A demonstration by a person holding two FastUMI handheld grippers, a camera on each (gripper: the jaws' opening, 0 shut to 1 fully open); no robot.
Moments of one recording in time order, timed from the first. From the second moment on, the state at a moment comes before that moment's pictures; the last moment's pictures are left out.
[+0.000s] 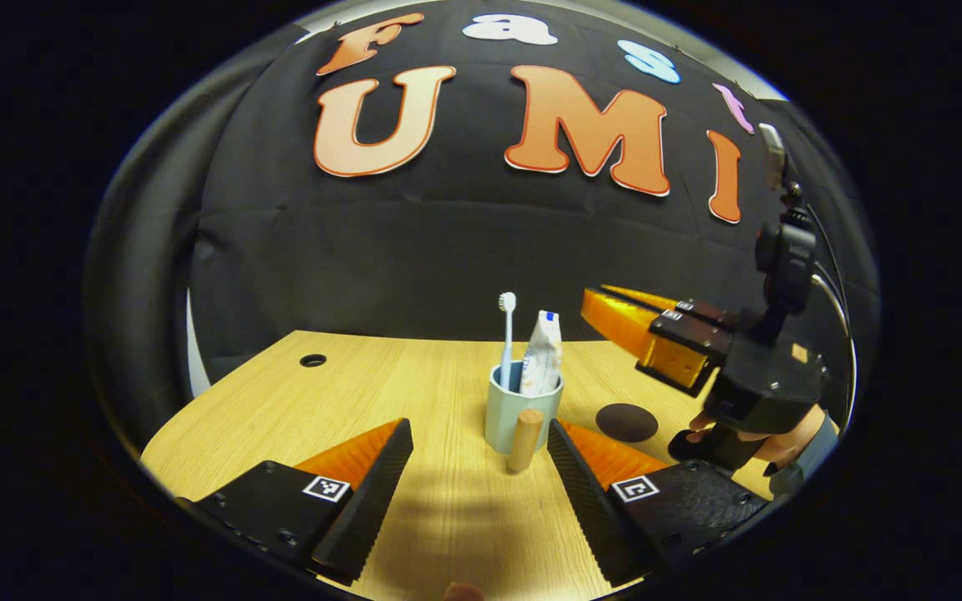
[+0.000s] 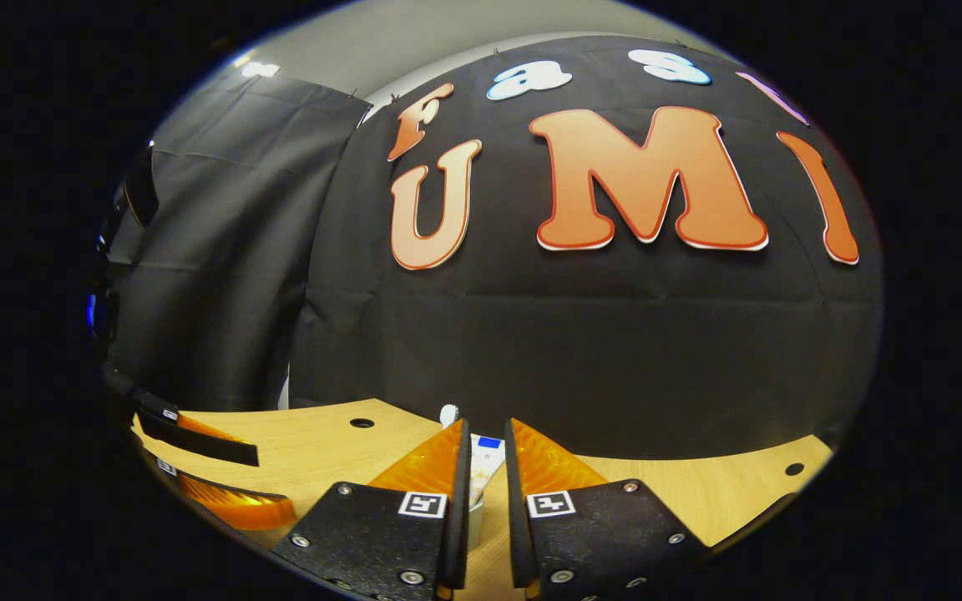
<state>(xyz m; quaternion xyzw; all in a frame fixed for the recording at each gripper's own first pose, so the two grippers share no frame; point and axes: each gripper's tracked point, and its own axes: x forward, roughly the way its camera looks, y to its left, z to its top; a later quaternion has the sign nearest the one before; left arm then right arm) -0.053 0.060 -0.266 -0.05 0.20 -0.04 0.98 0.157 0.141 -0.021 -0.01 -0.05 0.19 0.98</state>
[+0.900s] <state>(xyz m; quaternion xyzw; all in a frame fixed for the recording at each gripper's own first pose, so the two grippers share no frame) 0.013 0.006 -0.308 0.00 0.42 -0.12 0.90 0.044 0.010 0.054 -0.01 -0.09 0.11 0.99</state>
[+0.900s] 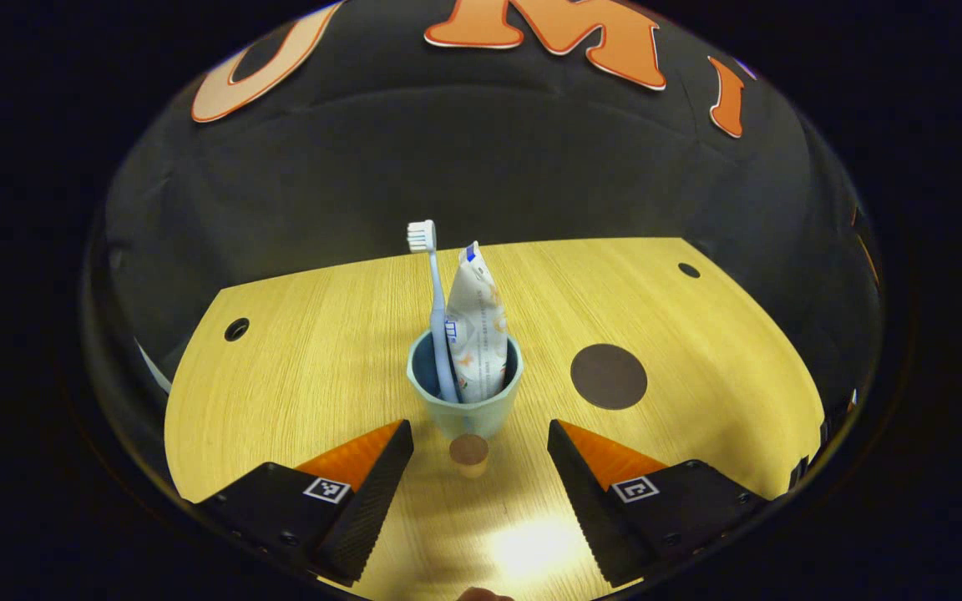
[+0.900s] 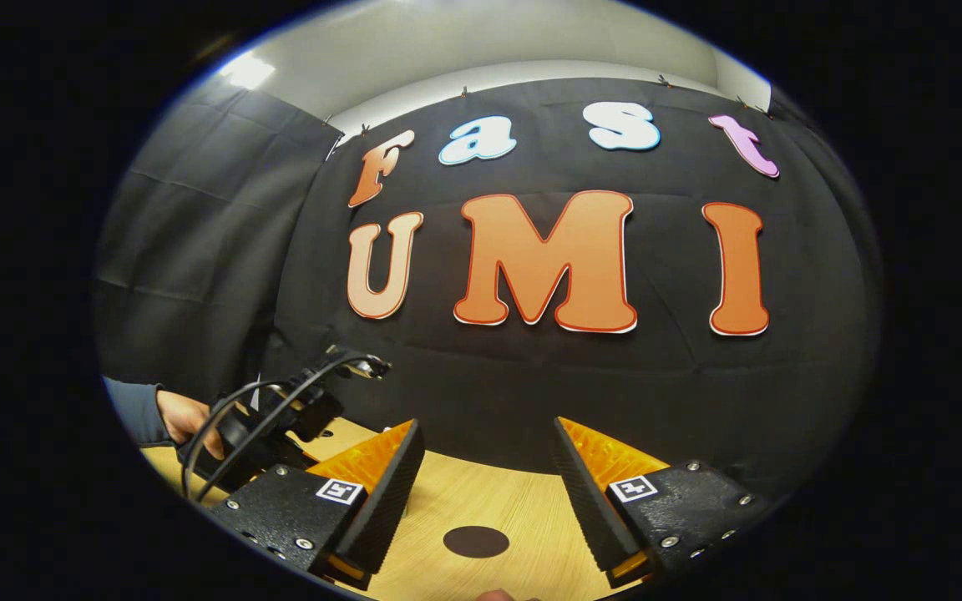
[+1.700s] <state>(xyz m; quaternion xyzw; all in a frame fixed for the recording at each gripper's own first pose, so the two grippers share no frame) 0.023 0.008 -0.366 0.03 0.50 -0.09 0.86 0.024 -0.001 0.031 0.00 -0.05 0.11 0.99</state>
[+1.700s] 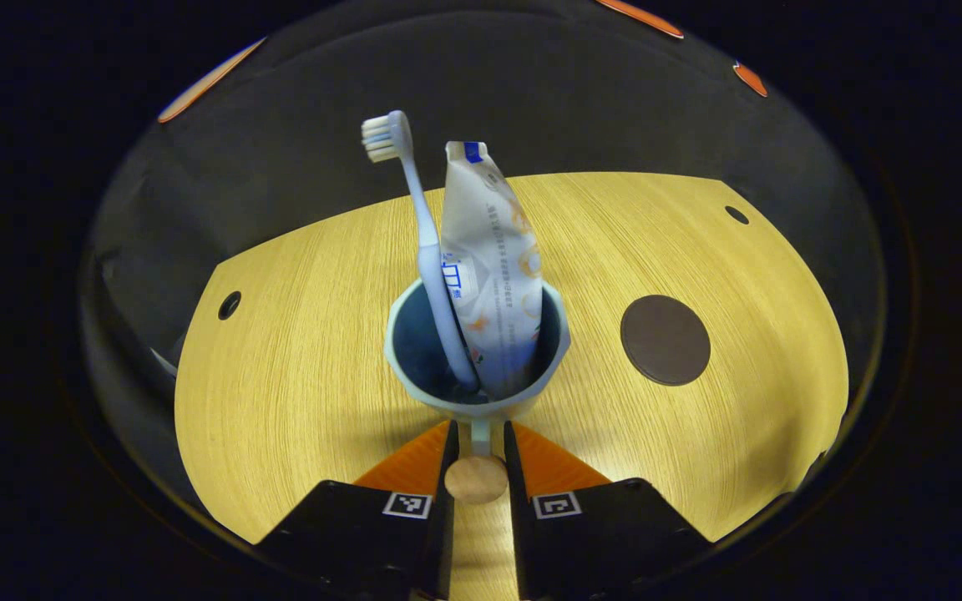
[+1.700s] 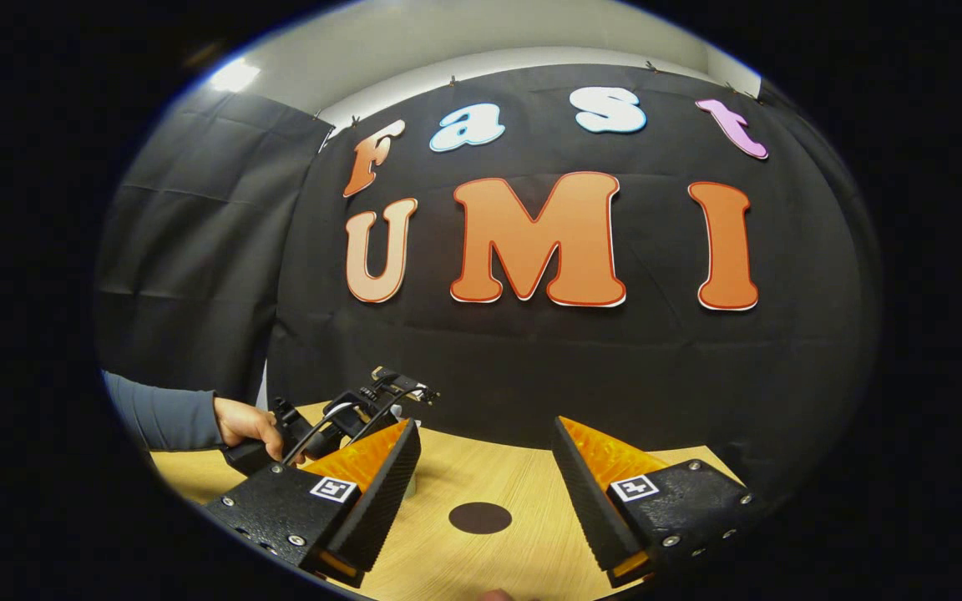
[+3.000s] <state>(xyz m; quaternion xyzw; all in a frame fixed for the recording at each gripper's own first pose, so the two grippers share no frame) 0.026 -0.004 -0.352 0.01 0.46 -0.13 0.88 0.003 -0.070 0.003 0.05 -0.02 0.04 1.00</state>
